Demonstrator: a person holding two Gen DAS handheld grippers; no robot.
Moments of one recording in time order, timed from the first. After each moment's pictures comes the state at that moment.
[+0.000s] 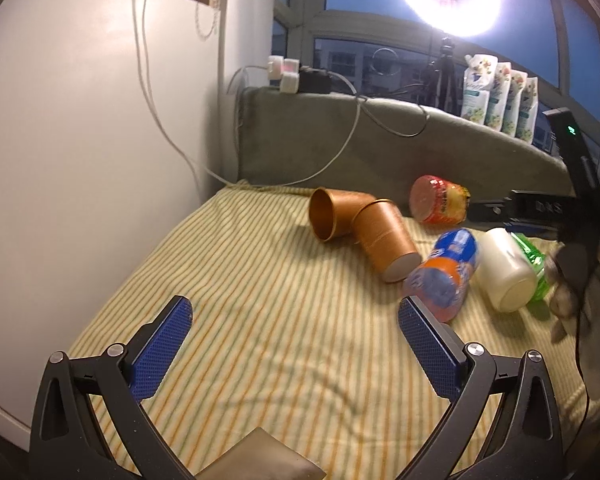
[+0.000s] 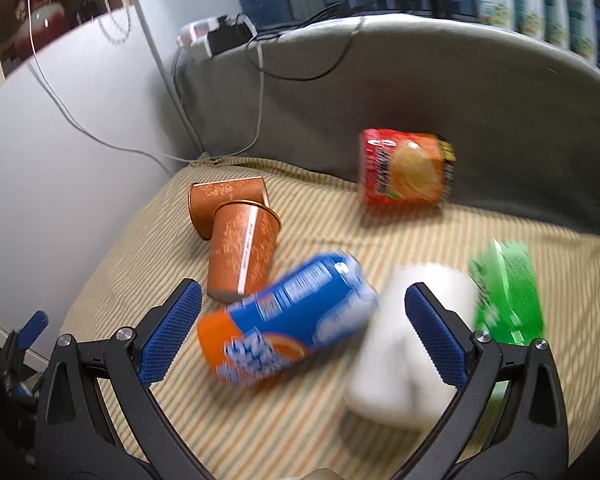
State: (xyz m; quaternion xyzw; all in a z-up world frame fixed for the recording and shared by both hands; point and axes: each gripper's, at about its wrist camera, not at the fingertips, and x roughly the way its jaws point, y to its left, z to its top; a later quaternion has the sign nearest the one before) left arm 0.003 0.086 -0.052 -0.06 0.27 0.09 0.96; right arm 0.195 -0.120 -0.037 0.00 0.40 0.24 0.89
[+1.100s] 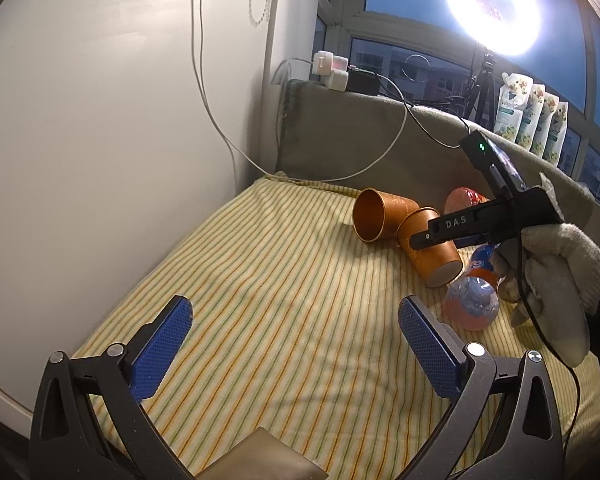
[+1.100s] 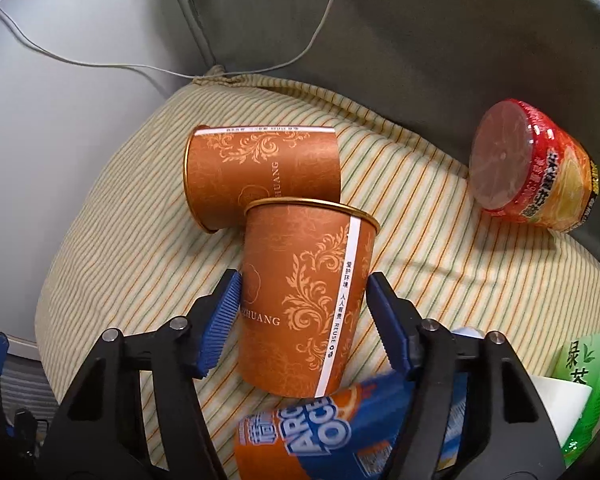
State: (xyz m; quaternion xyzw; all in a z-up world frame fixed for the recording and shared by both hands) left arm -0.005 0.130 -0.057 -0.10 0.27 0.12 0.95; right arm 0.273 -0.008 -0.096 -0.08 0.52 0.26 0.81
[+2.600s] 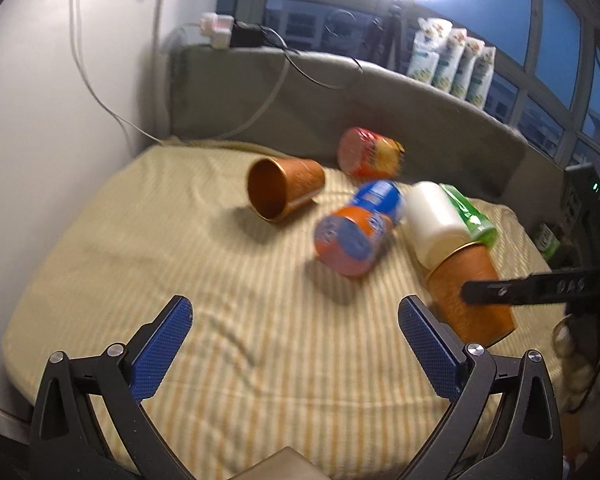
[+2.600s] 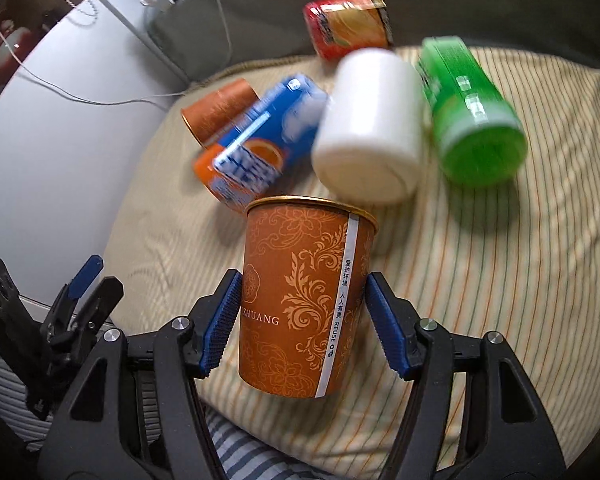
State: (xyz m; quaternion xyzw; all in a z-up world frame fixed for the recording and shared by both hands) left arm 0.006 0.038 -0.056 -0.08 0.34 -0.02 0.94; right arm 0.105 -0.198 -0.090 0.11 0.54 0.23 0.80
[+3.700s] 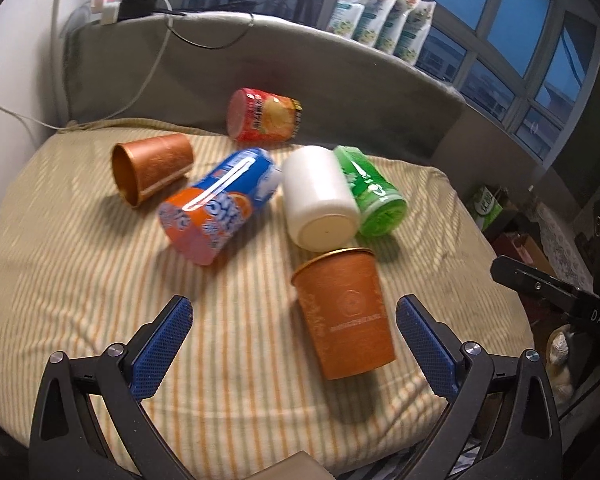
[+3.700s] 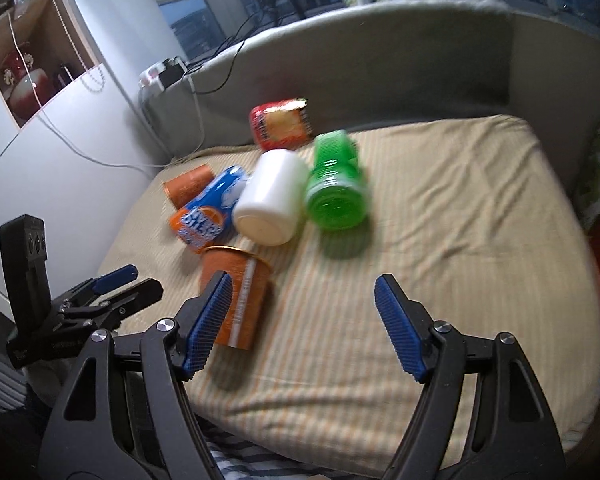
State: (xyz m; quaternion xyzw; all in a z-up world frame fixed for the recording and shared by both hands) left arm 0.040 -0.050 -0.042 -0.09 0.41 -0.14 0.90; right arm 0.039 -0.309 -0.032 0.10 0.40 0.17 0.89
